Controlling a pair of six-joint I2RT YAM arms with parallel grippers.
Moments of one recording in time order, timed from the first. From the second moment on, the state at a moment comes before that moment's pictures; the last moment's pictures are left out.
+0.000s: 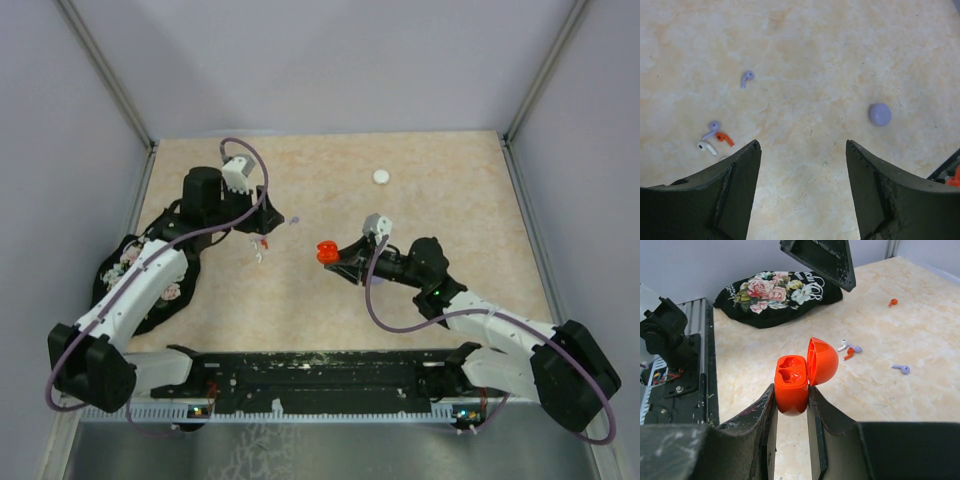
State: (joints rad) left arm -0.39 1.20 1.04 -0.33 0.31 -0.21; right arm 0.67 1.07 0.44 0.68 -0.60 0.11
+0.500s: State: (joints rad) left arm -0.14 1.64 1.18 -0.32 0.12 -0.23; right arm 0.67 1.07 0.42 0.68 -0.55 0.08
